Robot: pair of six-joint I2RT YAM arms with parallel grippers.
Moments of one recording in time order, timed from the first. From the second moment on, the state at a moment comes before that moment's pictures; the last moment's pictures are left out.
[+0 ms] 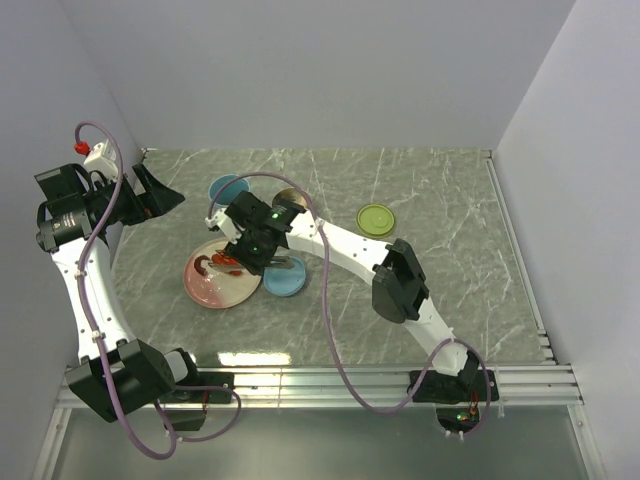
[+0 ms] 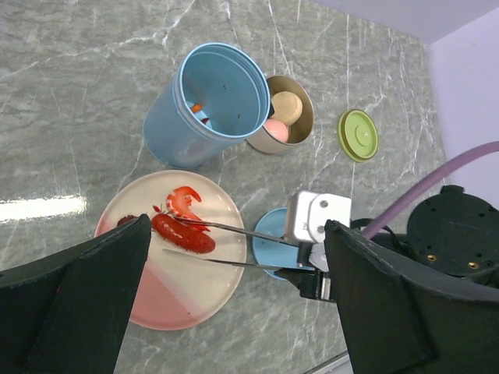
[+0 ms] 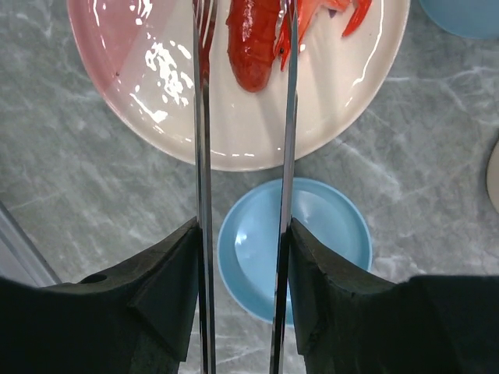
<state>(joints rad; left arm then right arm) 0.49 1.19 1.32 -0.77 0.83 -0.09 1.02 2.28 2.19 -0.95 -0.11 -0.13</state>
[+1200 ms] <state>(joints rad) 0.50 1.19 1.30 -0.77 0.83 -0.09 0.98 2.19 2.09 -0.96 -0.25 -0.13</state>
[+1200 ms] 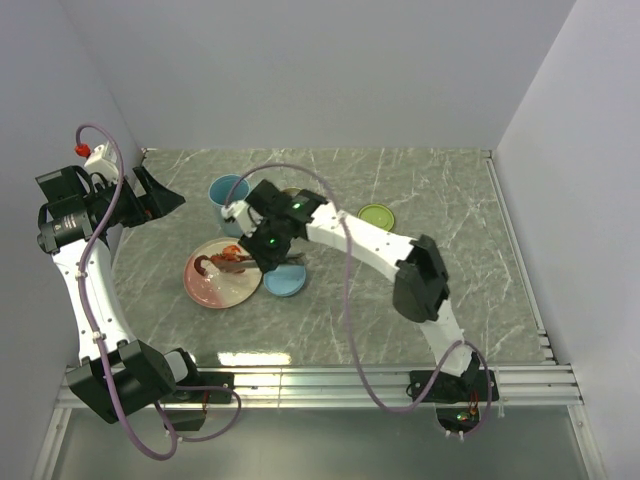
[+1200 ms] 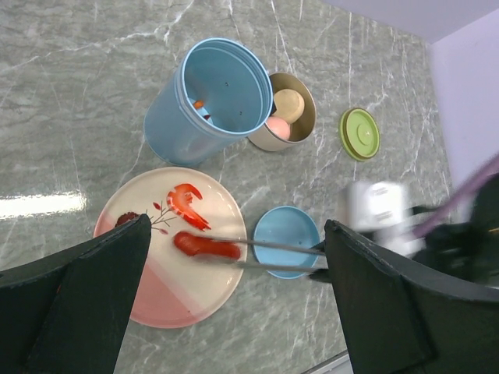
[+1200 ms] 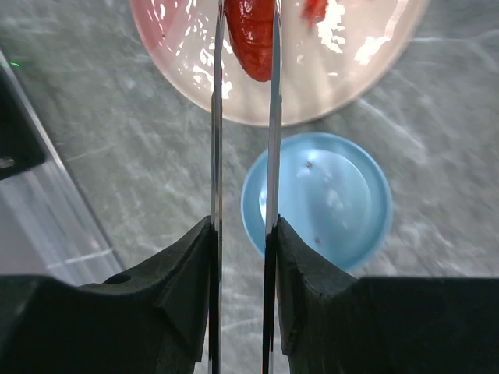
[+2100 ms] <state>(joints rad) 0.50 1.19 1.28 -0.73 0.84 -0.10 0.77 1.88 1.73 -0.22 -0.35 0.04</state>
